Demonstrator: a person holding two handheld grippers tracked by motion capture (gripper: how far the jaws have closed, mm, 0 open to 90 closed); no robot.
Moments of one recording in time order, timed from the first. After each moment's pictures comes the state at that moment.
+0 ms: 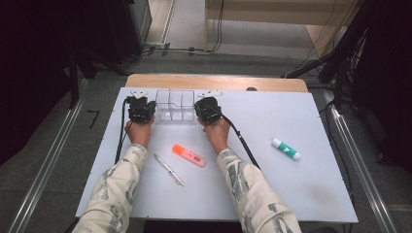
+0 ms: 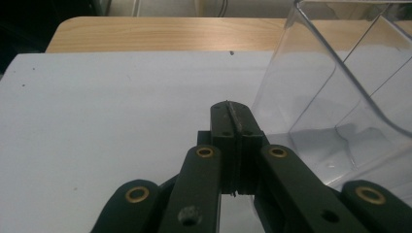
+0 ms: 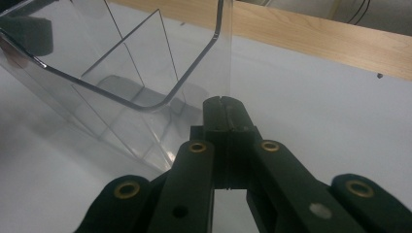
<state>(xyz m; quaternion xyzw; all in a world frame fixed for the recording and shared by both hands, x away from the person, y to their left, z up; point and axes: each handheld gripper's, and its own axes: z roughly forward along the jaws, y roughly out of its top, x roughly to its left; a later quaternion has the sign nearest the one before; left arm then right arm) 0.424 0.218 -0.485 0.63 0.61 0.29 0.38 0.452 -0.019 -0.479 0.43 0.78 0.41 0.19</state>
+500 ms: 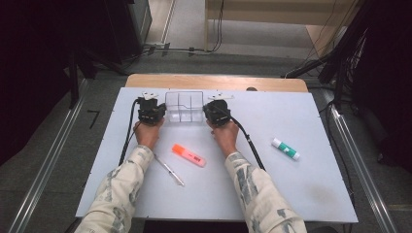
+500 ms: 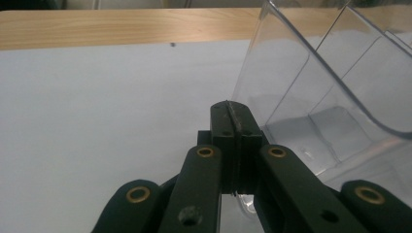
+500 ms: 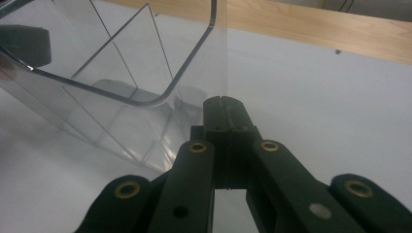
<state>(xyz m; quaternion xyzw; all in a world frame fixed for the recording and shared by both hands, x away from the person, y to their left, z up) 0.423 0.183 -0.484 0.66 0.58 0.25 0.40 0.447 -0.053 -0.484 0.45 0.77 0.41 0.19</state>
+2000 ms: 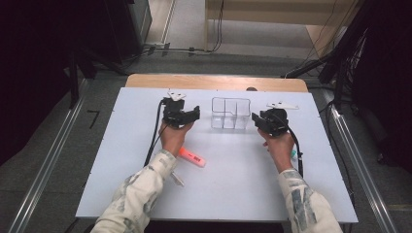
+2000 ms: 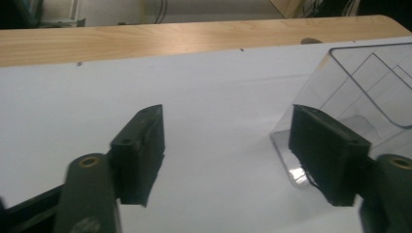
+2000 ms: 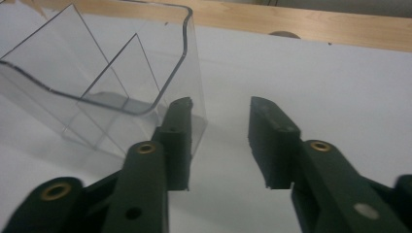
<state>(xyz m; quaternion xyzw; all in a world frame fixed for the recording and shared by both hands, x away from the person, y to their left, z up) 0.388 0.113 -0.445 0.66 0.58 0.25 0.41 0.407 -0.215 -0.458 0.51 0.73 0.39 0.23</state>
